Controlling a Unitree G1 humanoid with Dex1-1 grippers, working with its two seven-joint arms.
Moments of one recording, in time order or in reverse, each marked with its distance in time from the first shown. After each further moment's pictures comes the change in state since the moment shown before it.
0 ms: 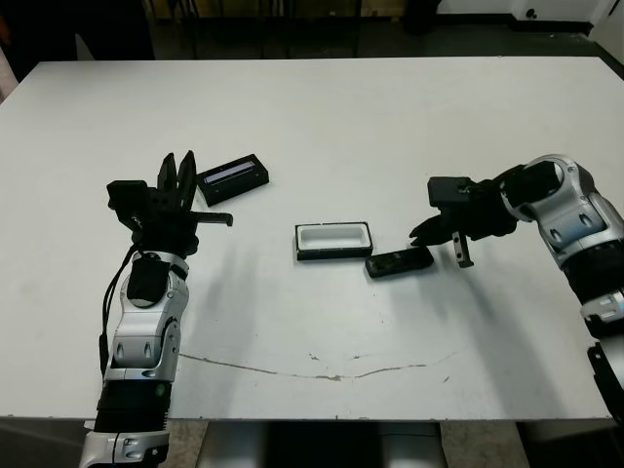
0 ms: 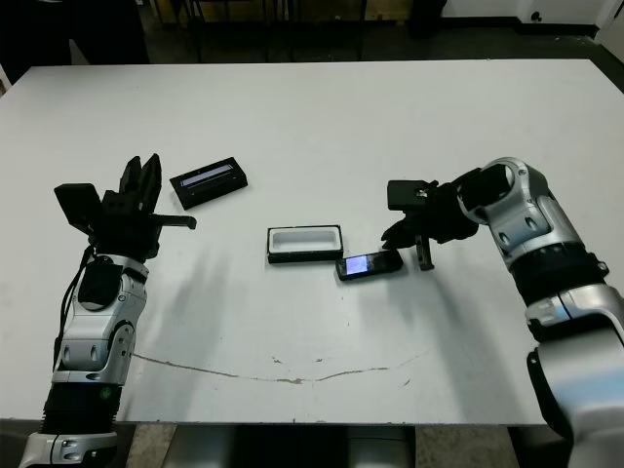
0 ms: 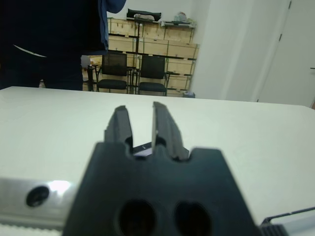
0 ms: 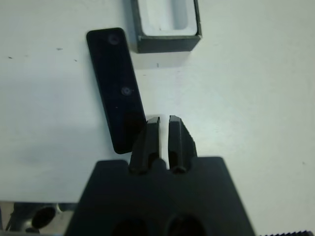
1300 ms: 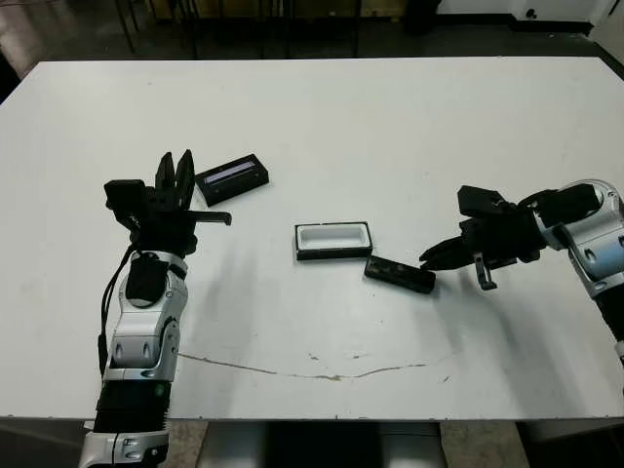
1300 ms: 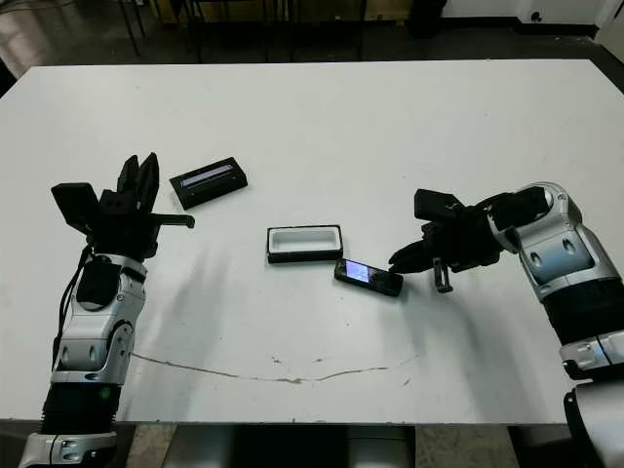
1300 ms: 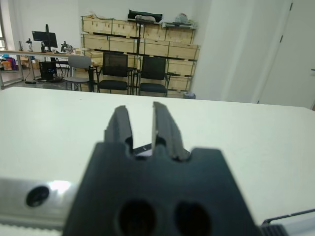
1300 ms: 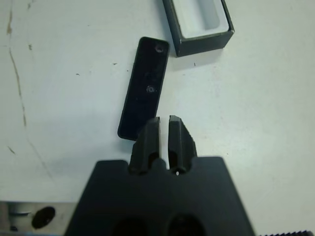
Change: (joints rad) left arm 0.000 0.000 0.004 -0.007 -0.001 0.009 0.001; right arm 0.147 -0.096 -0.053 -0.198 0.199 0.190 0.074
